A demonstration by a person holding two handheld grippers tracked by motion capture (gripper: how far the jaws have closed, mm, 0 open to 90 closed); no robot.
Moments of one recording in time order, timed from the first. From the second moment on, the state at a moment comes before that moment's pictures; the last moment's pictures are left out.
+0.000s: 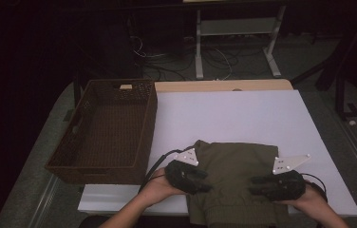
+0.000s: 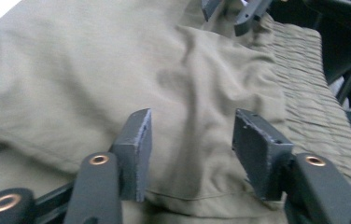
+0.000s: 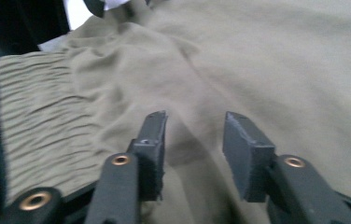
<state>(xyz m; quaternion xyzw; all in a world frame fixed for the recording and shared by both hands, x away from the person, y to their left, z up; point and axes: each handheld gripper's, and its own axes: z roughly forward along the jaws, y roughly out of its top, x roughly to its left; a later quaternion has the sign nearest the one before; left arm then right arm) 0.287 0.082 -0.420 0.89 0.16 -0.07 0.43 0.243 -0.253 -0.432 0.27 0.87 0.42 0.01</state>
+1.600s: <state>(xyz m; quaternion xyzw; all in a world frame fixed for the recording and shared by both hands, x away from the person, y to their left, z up) 0.385 0.063 -0.433 0.90 0.27 0.02 0.33 0.254 -0.262 -0.436 0.31 0.85 0.42 0.05</state>
